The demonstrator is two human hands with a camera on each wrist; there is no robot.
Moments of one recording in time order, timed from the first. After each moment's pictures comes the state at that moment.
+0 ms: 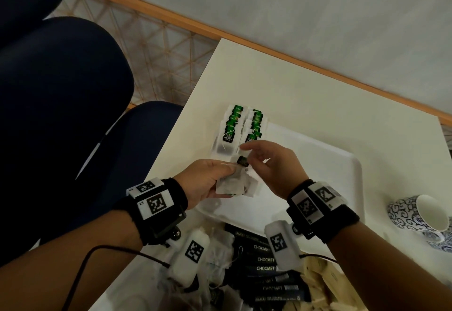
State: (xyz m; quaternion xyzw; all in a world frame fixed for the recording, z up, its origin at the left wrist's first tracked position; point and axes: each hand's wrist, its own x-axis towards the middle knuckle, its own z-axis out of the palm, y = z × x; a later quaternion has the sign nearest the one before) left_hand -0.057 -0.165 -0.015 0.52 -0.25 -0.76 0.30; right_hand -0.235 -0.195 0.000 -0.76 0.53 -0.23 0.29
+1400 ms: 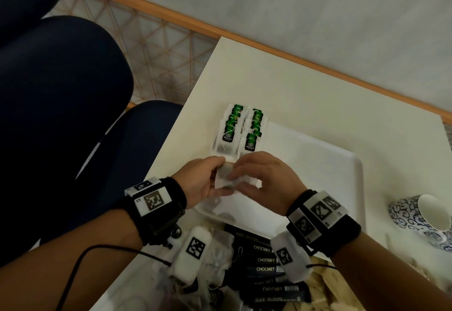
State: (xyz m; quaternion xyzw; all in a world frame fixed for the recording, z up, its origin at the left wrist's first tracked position) left_hand -0.055 -0.167 -0.015 0.51 -0.18 -0.78 0.32; right_hand -0.236 -0.181 -0.005 -0.88 0.38 -0.17 0.22
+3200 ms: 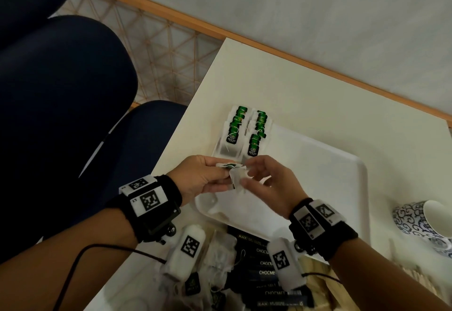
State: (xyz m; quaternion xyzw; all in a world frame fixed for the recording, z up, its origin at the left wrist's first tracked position) left_hand -0.040 -0.170 -0.017 0.51 -0.24 -0.76 0.33; right_hand -0.240 -0.176 -0.020 -0.69 0.55 -0.22 0.43
